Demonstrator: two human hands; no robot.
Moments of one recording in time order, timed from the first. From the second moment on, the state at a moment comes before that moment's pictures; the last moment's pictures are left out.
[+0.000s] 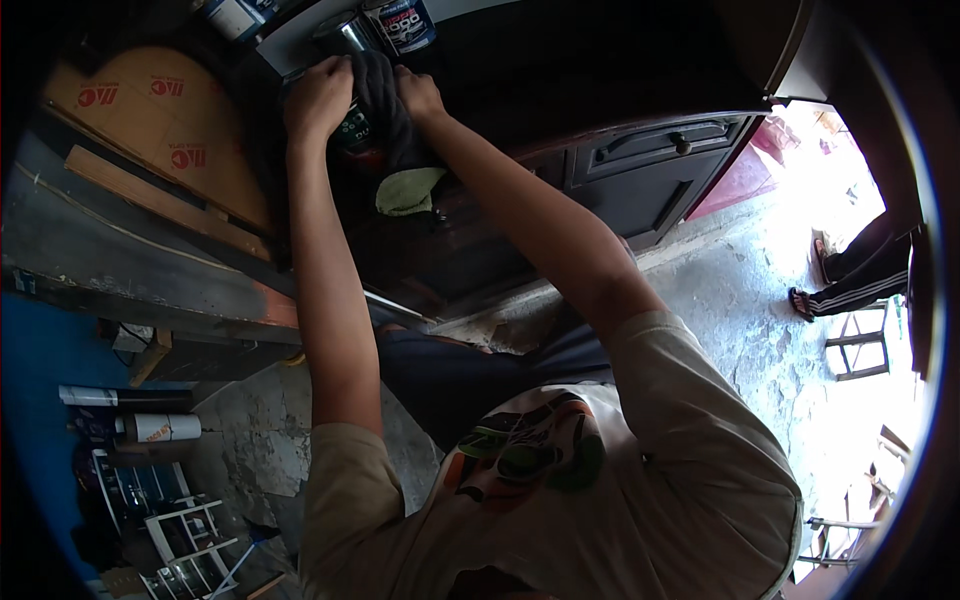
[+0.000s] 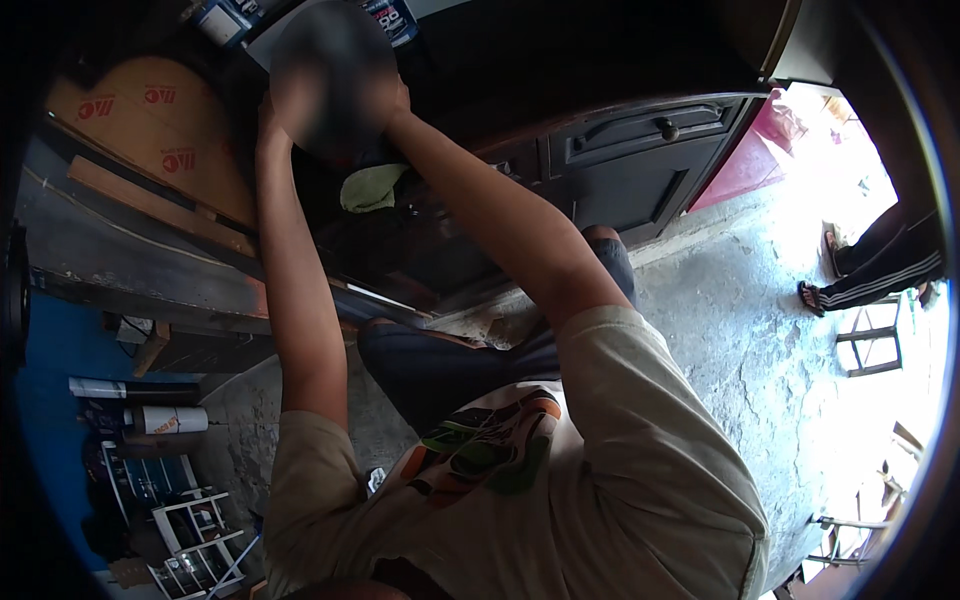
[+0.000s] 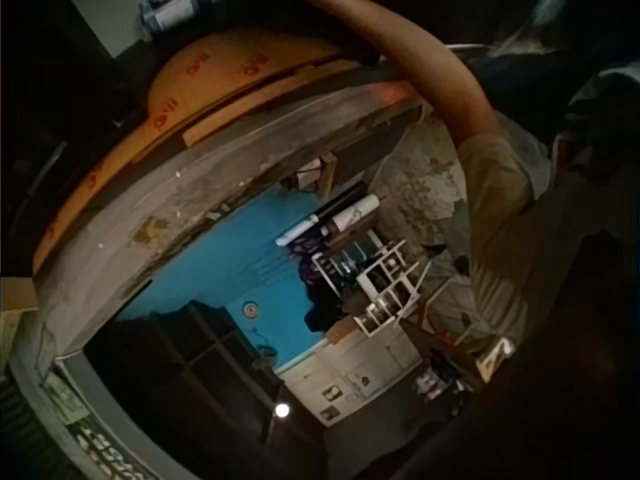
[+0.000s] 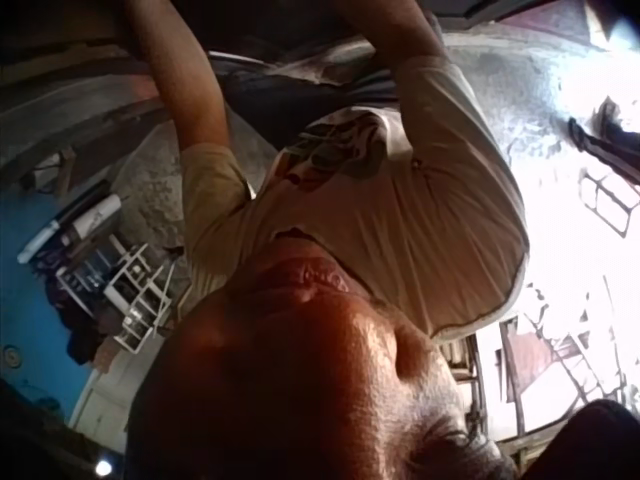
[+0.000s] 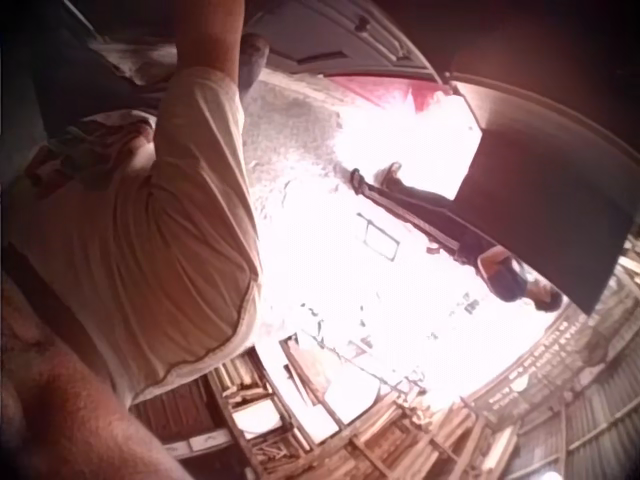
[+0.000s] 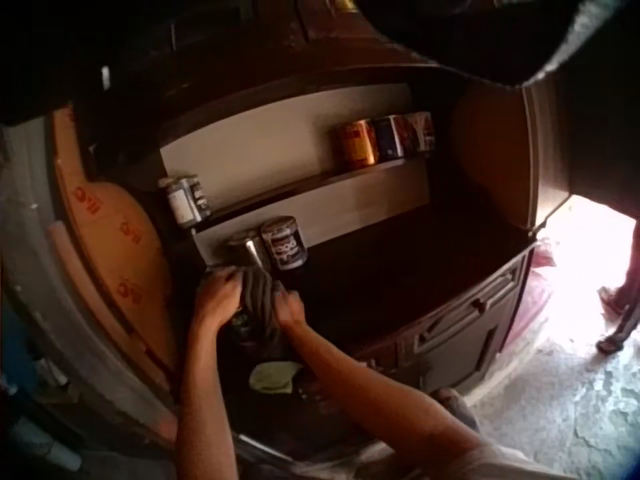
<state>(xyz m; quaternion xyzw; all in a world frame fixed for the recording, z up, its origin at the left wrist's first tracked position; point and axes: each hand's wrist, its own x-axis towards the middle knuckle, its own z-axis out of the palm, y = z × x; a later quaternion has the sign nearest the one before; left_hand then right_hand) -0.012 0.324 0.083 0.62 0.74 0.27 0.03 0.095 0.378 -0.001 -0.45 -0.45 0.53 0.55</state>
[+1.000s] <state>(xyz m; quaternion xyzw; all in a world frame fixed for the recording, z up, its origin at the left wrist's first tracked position) 0.035 0.306 0.103 0.50 0.85 0.17 0.01 0.057 0.291 -0.024 -0.44 -0.44 0.26 0.74</state>
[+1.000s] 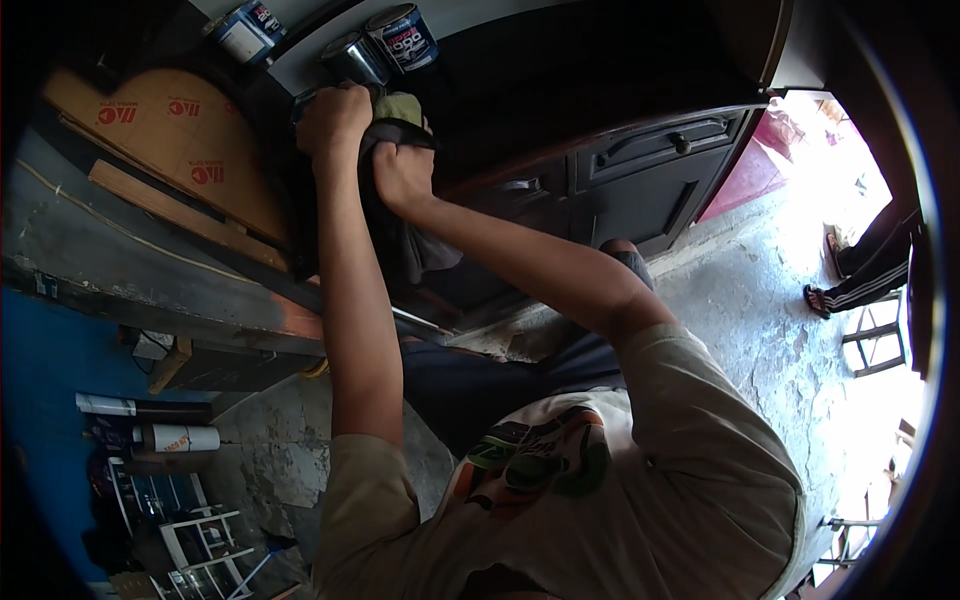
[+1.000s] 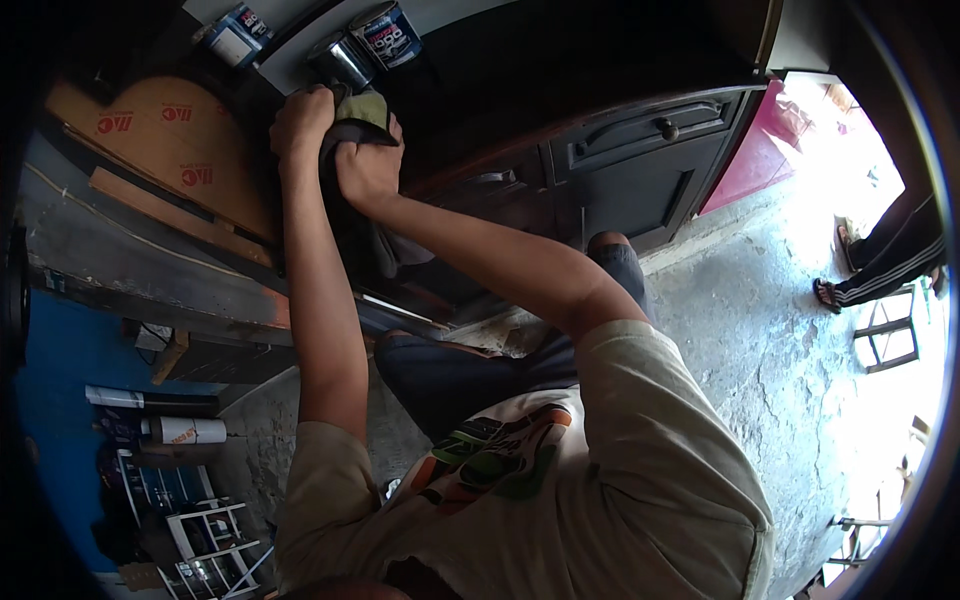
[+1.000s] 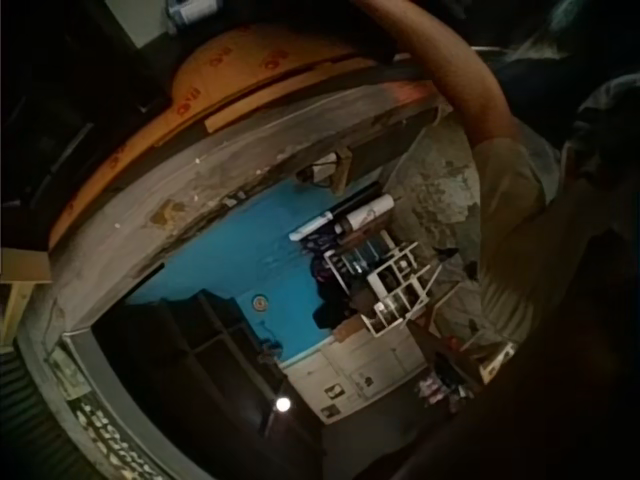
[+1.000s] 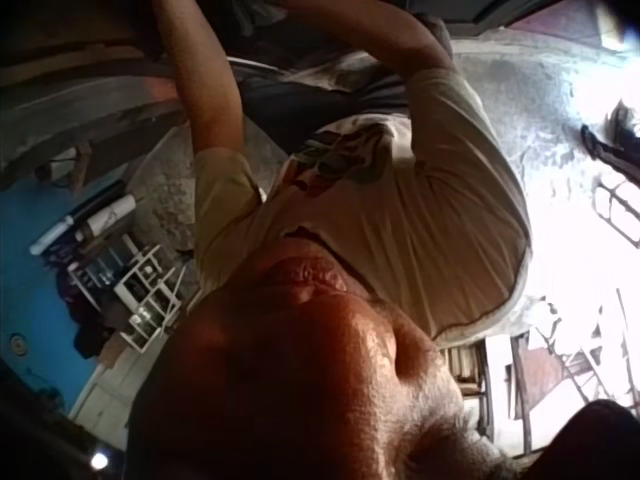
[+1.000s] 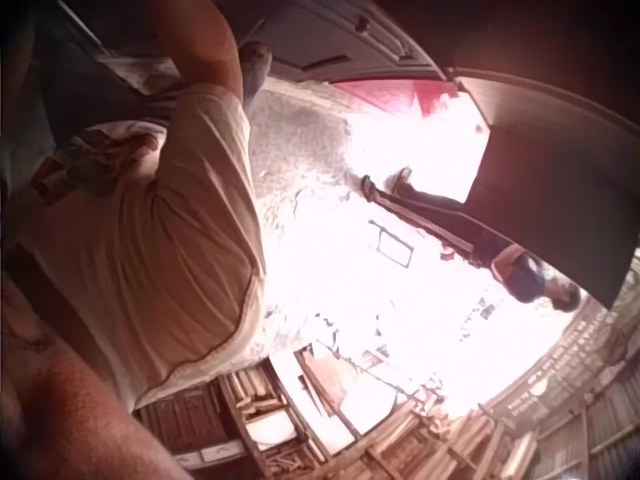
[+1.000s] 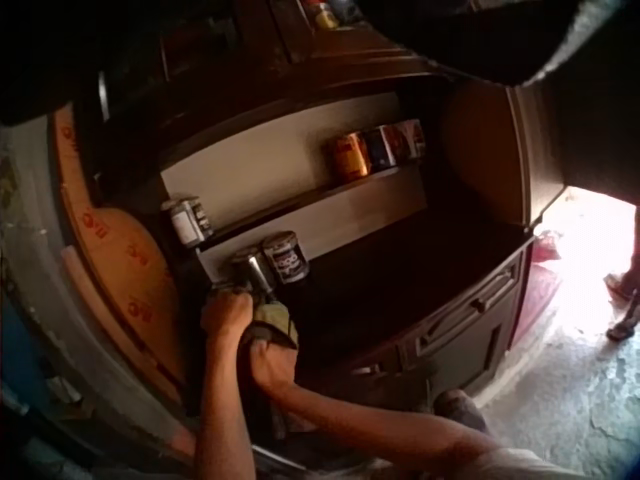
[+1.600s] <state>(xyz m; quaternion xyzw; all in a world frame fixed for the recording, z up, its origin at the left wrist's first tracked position) -0.029 0.348 0.091 0.77 0.55 0.24 0.21 0.044 0.296 -0.026 -0.54 -0.54 0.19 0.61</state>
